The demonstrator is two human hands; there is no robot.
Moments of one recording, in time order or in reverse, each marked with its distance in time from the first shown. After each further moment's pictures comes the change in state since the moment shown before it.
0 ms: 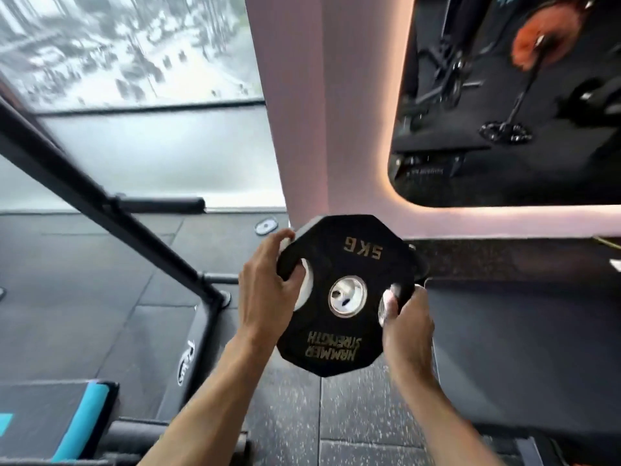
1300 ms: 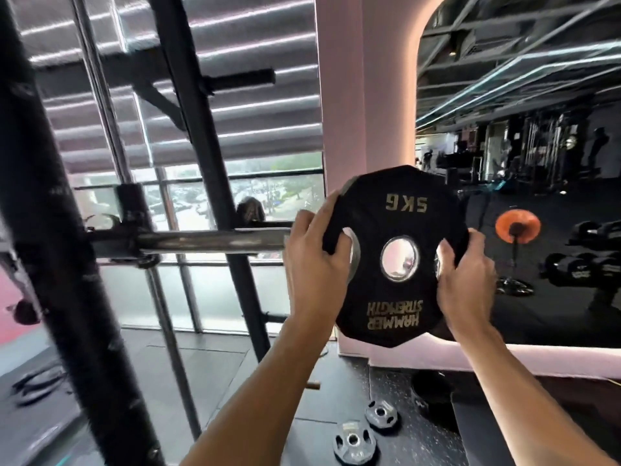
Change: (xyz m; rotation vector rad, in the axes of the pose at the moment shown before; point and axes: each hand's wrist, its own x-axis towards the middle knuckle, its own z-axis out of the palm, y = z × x) left_hand -0.170 0.406 -0.476 -0.237 0.422 0.480; right_hand -0.299 -0.381 -0.391 0.313 0.376 -0.600
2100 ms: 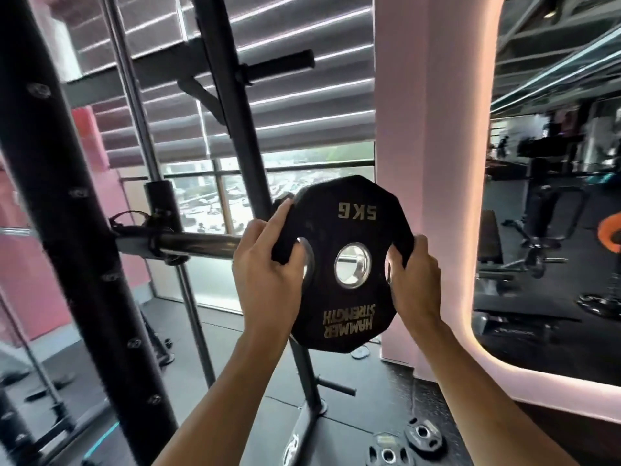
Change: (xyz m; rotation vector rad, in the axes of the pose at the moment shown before) left_hand 0.035 -0.068 -0.012 0.321 0.190 -0.007; right_hand 0.024 0.000 0.141 0.125 -0.336 -0.027
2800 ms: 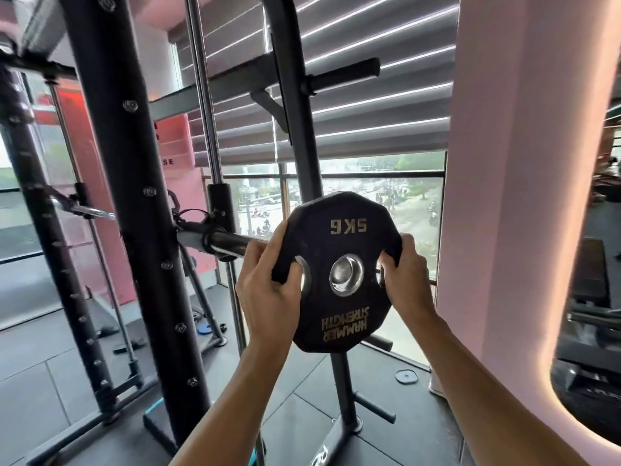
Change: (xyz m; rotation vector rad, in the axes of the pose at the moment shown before) left_hand -0.003 -0.038 0.001 0.184 0.190 -0.048; right_hand 0.044 -0.015 0.067 0.254 -0.317 -0.098
